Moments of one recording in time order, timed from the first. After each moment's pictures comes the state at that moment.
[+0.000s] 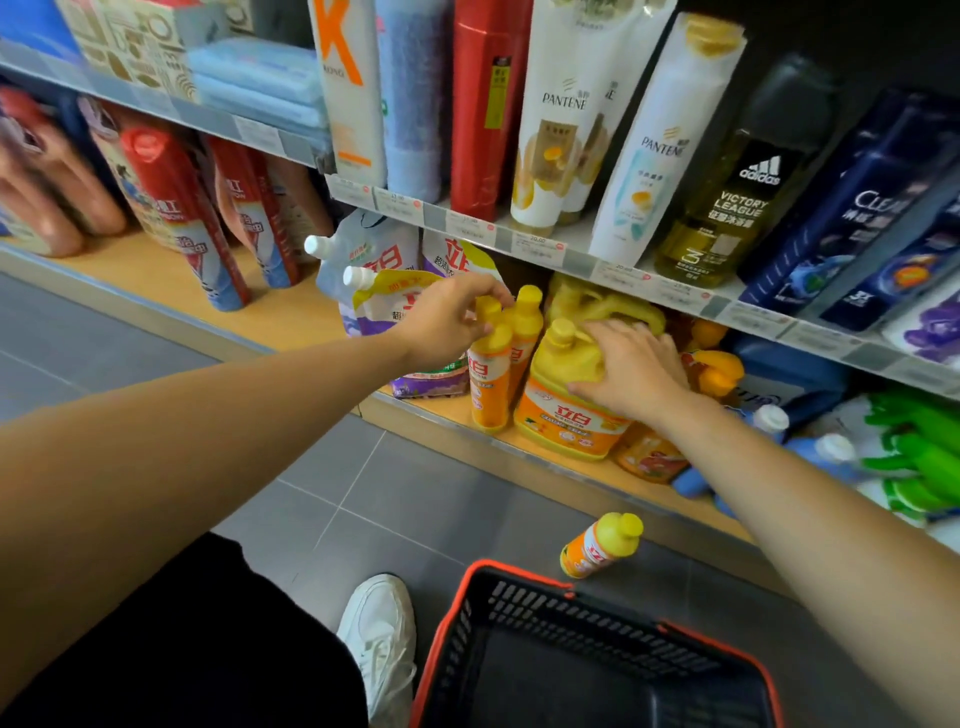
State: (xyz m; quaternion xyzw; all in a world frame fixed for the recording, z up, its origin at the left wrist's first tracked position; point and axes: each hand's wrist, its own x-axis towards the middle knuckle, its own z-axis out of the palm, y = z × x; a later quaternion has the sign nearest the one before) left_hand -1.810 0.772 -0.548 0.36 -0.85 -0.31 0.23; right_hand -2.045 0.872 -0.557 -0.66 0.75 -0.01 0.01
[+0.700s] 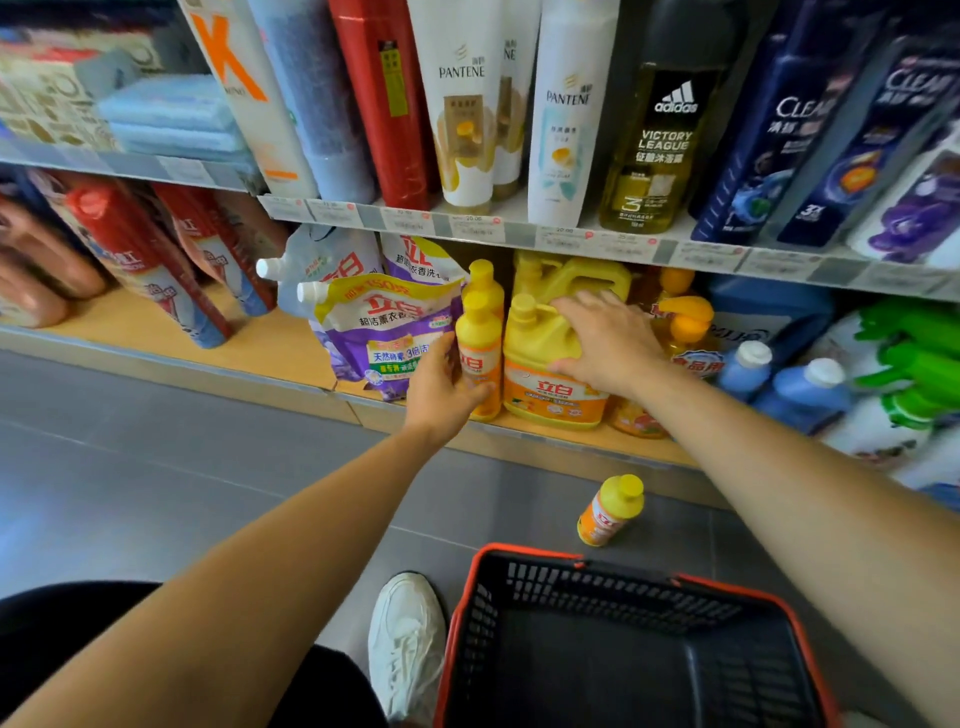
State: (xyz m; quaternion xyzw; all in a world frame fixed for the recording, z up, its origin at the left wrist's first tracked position) left_hand -1.841 0.823 -0.653 0.50 -0.67 -0.45 0.31; right_hand -2.055 0.881 -0.571 -0.67 0.74 -0.04 0.00
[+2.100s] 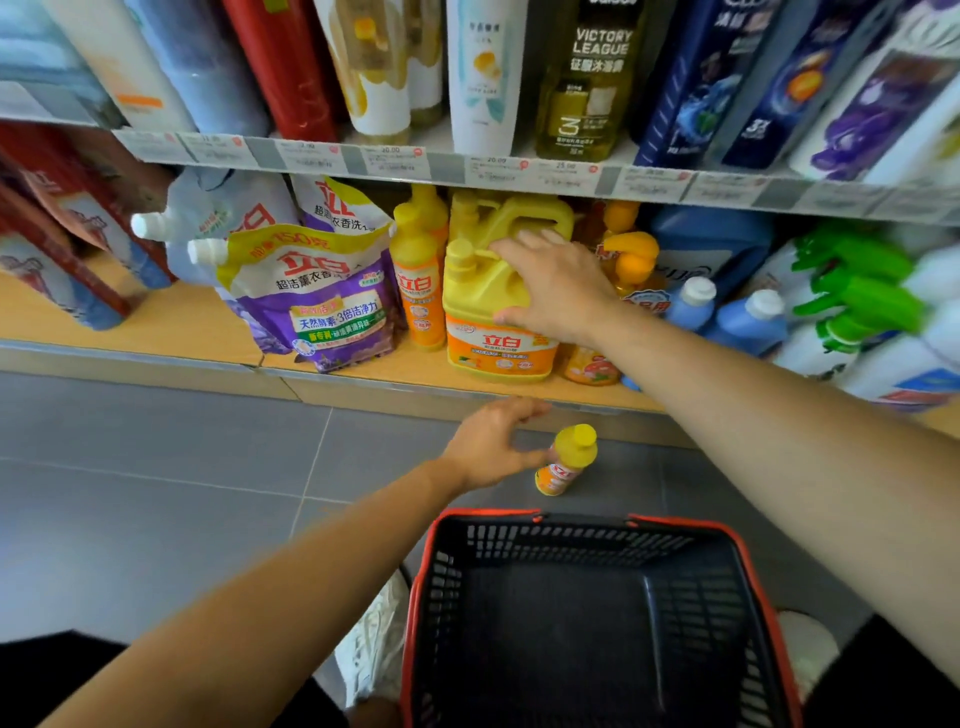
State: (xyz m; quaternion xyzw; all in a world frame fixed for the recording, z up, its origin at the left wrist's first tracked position) left_hand -1.903 0.902 -0.722 0.27 -0.87 -0.41 0.08; right_hand -2.067 0.880 -0.580 -0.69 0.72 -0.07 -0.01
